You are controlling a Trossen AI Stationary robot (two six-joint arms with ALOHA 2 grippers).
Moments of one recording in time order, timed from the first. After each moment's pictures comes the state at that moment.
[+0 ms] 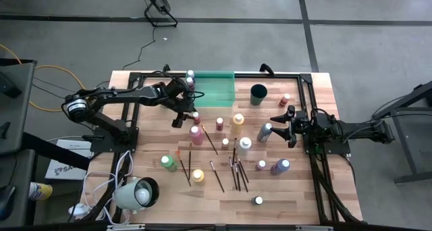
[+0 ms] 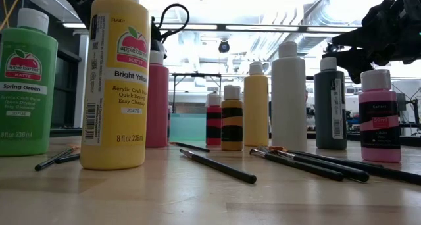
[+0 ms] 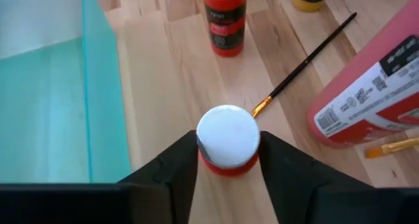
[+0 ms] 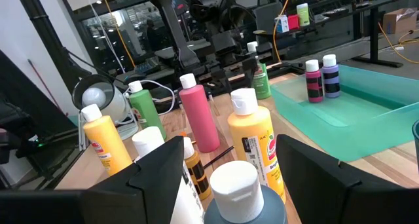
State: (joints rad) left arm 0.50 1.40 0.77 -0.23 0.39 0.67; right arm 0.00 0.06 0.01 0.06 0.13 0.29
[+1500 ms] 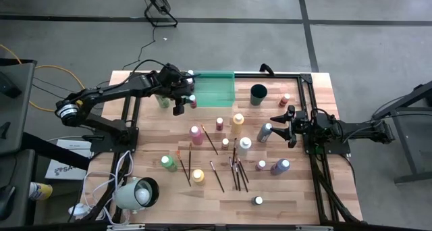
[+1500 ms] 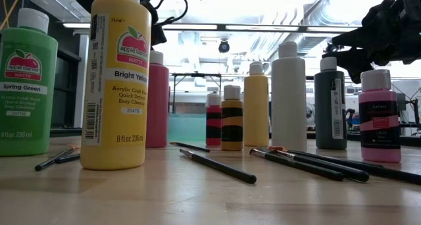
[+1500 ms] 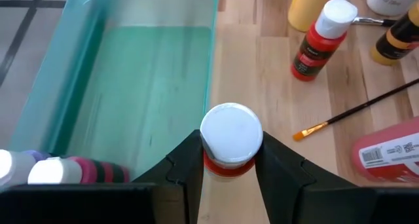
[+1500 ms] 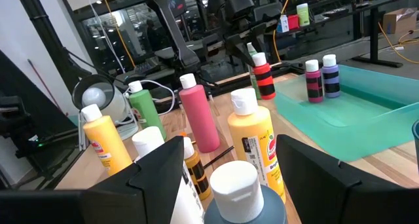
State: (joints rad) left arm 0.59 1.29 0.92 -0.41 0.25 0.44; right arm 0.00 0.06 0.01 0.06 0.13 0.29
